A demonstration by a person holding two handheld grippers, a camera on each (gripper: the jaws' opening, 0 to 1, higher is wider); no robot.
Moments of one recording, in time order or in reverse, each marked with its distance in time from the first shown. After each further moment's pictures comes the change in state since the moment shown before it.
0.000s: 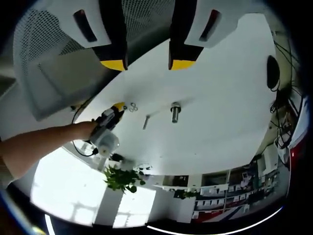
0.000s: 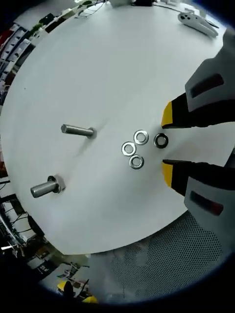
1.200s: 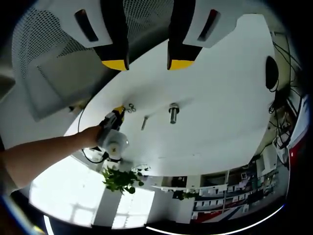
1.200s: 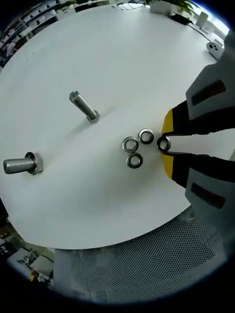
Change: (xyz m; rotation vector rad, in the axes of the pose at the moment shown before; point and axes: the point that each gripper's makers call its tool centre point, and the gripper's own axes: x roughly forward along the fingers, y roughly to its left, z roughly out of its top) left arm 0.000 0.003 -0.001 0.000 0.007 0.016; right arm 0.004 -0.001 0.003 -0.234 0.195 0.001
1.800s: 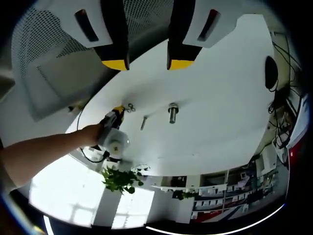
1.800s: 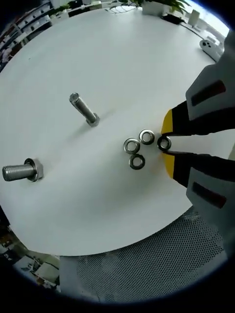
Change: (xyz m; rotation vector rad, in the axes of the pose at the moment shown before) left arm 0.000 0.001 0.000 0.000 -0.001 0.004; right arm -0.001 -0.002 -0.001 0.067 -0.015 -0.031
